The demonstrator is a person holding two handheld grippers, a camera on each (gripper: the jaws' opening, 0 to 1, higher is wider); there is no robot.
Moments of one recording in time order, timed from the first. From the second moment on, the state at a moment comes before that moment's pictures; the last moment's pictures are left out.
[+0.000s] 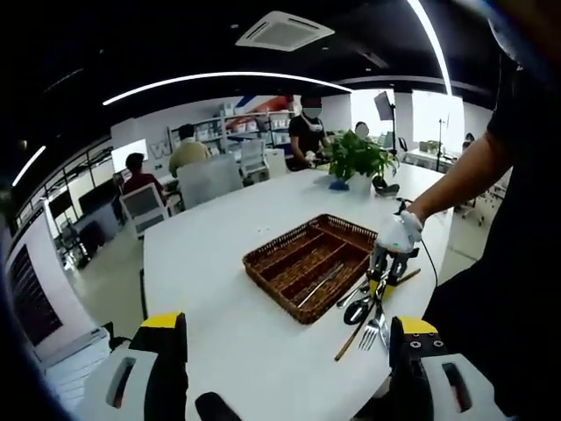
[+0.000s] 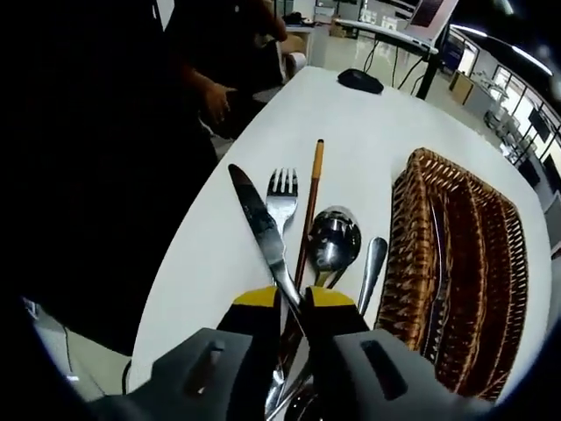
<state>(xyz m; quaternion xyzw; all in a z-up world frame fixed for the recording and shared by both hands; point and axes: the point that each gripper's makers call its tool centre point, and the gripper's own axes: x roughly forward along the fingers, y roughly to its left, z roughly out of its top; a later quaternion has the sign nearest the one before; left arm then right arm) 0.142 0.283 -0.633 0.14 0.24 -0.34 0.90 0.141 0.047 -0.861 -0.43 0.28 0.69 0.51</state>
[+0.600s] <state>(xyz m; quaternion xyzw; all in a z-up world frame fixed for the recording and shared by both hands) 0.142 0.281 -0.635 0.14 0.24 -0.34 0.90 0.139 0.051 -0.865 -0.47 0.25 0.71 0.45</state>
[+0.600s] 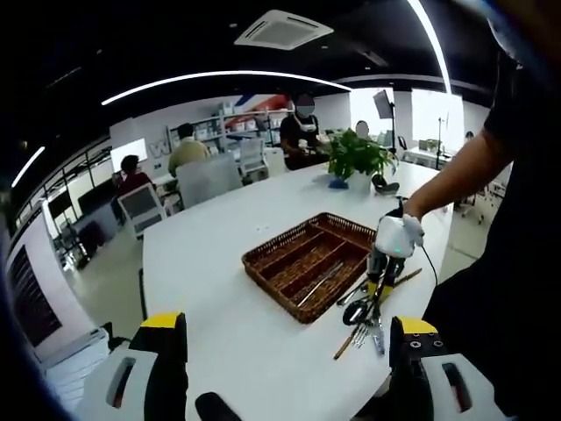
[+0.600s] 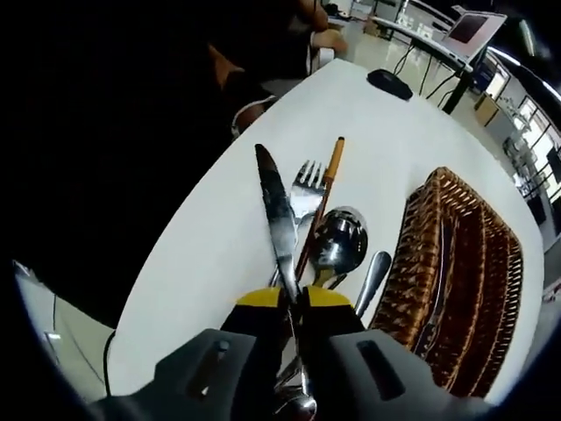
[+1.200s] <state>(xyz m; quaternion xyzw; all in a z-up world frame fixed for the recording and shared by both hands) 0.145 0.281 -0.639 0.14 0.24 -0.33 0.90 0.139 0.050 -0.856 -0.47 0.27 0.70 0.47</state>
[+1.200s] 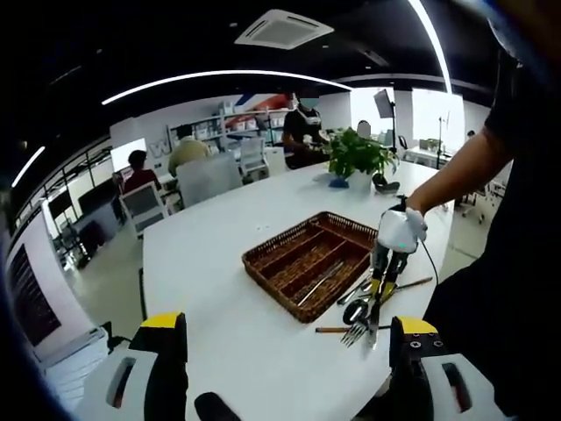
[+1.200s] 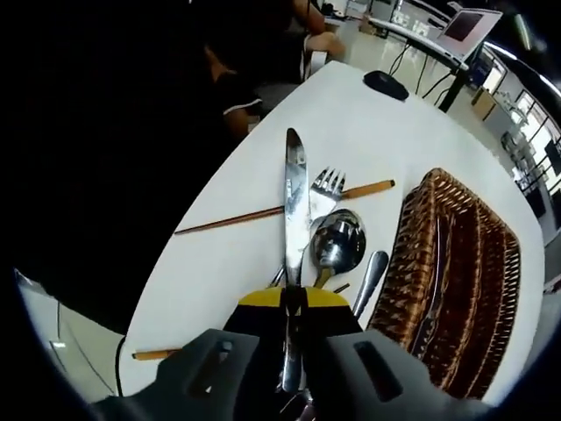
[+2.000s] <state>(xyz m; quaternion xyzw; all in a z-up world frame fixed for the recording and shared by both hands) 0.161 0.267 -0.635 0.15 0.23 -0.36 0.89 0.161 0.031 -0.805 -0.43 0.36 0.61 0.56</state>
